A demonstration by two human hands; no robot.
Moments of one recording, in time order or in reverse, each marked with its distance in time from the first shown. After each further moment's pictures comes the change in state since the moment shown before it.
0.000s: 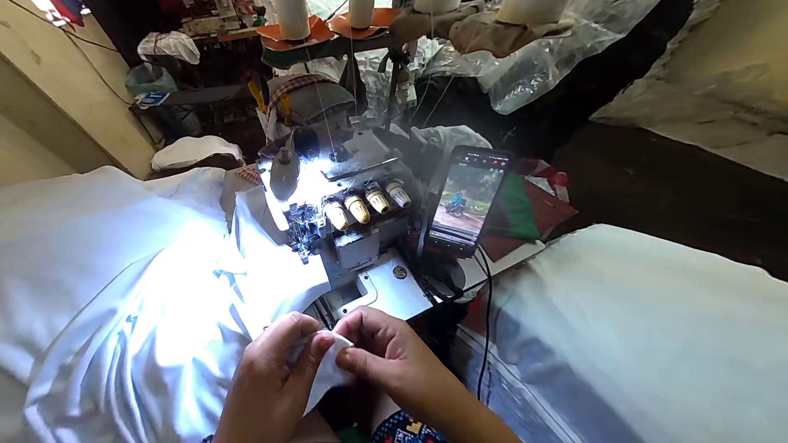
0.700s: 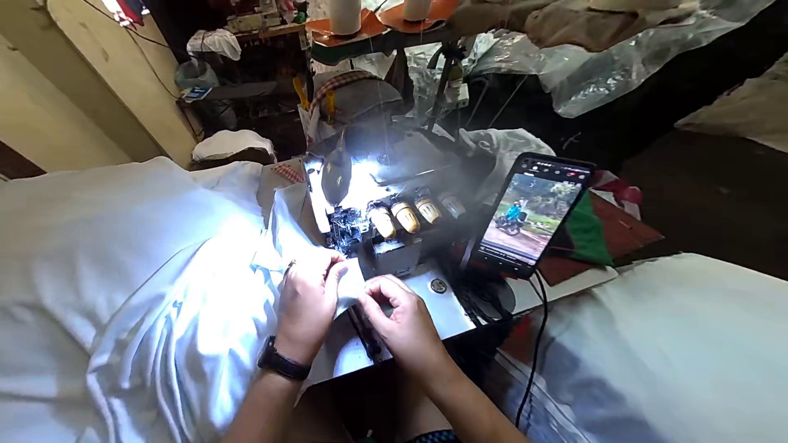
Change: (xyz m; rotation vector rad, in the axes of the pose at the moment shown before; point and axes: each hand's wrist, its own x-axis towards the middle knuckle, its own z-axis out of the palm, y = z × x) left_hand 0.060 -0.064 0.018 0.324 0.136 -0.171; right_hand 0.057 0.058 -0.007 -0.738 0.417 -0.131
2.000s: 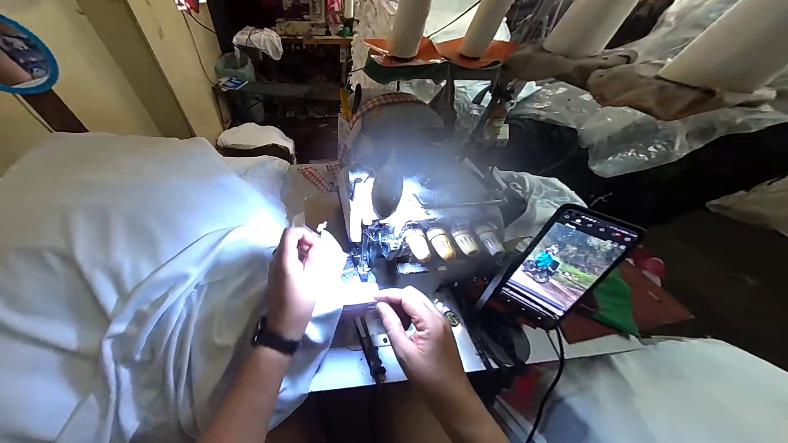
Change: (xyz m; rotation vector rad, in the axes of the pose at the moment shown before) left_hand 0.015 -0.026 -0.014 -0.115 0.376 -0.056; right_hand 0.013 -0.013 -0.009 -0.076 0.027 -0.238
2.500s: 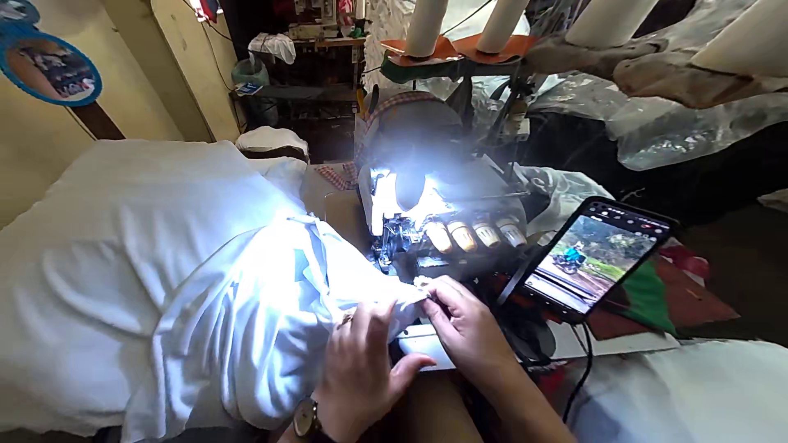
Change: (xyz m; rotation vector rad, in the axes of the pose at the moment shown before) left_hand -0.091 0.044 -0.010 0.203 -0.197 0.328; right_hand 0.006 0.012 -0.030 -0.067 -0.121 -0.072
